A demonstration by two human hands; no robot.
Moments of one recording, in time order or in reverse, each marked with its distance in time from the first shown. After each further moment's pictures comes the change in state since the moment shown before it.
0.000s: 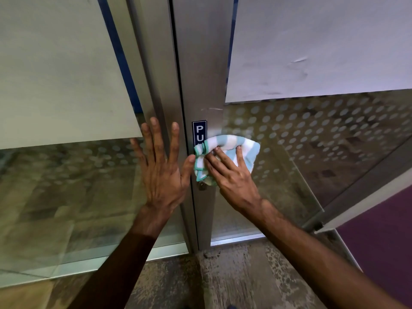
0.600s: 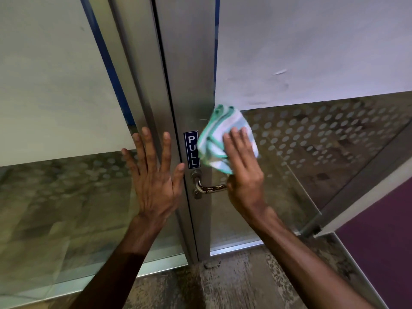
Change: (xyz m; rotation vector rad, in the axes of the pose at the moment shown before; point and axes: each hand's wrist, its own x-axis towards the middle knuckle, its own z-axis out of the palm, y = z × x) left_hand 0.005 -0.001 -0.006 -0.019 0.013 0.020; right_hand -0.003 -0.001 -0.051 0.509 0.582 0.350
